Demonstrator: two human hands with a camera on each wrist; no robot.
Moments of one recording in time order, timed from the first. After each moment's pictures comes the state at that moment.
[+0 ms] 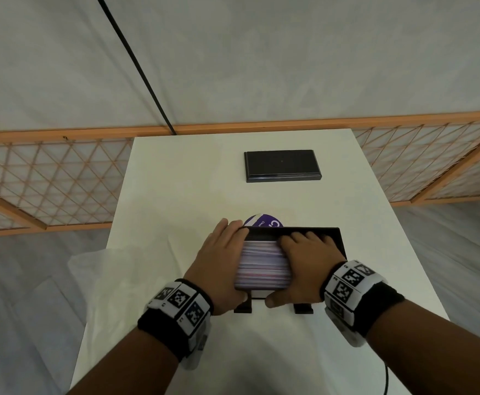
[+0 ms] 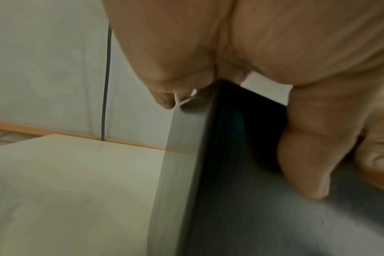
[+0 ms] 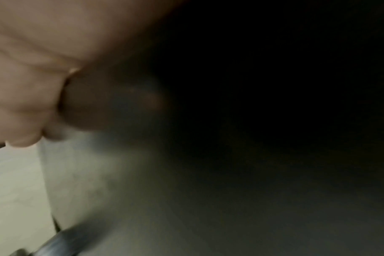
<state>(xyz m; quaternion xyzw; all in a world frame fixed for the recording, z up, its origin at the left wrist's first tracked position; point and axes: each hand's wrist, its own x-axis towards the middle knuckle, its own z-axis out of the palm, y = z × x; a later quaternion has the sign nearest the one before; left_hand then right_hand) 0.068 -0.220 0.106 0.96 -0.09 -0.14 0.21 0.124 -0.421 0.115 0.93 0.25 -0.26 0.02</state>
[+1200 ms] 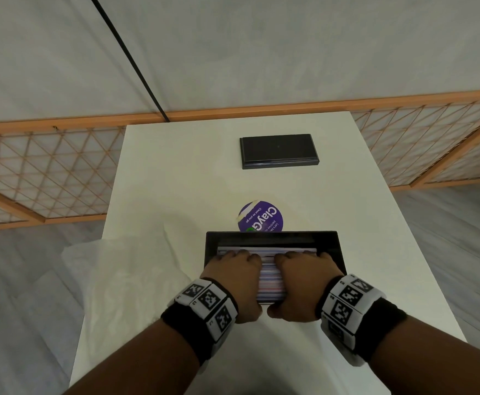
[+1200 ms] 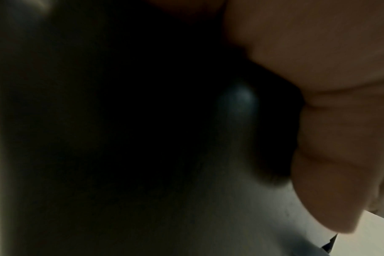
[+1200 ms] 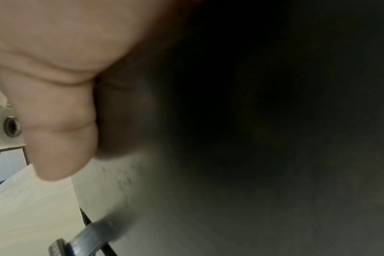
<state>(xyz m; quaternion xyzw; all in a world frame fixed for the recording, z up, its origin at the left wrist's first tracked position) 0.054 -0.266 0.108 0.95 -0.10 -0.31 0.04 0.084 -0.421 0.110 0.92 0.23 -0.31 0.04</state>
